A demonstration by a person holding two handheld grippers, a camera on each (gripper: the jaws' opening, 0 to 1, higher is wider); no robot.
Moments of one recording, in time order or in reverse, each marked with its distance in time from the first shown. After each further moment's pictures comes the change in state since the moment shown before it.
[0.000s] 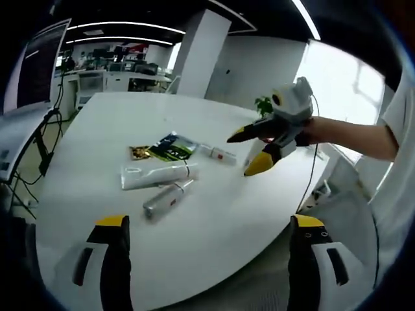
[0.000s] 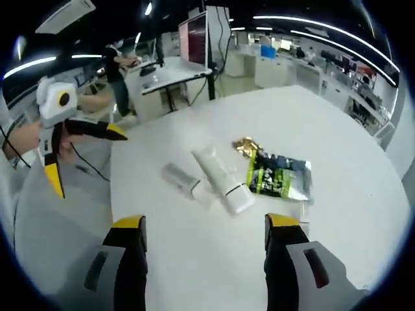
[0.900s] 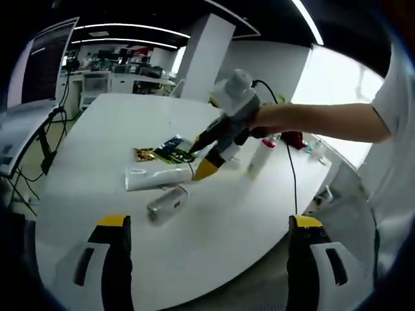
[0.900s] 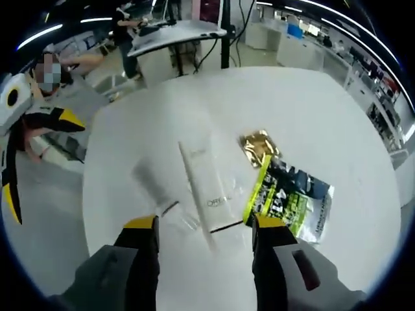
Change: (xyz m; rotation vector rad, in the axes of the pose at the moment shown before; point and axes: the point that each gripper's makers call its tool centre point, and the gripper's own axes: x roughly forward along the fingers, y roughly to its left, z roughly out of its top) left arm 0.000 0.007 0.002 -0.017 -0.033 0.016; right arm 0.100 -0.027 0.022 -0.094 0.209 0.057
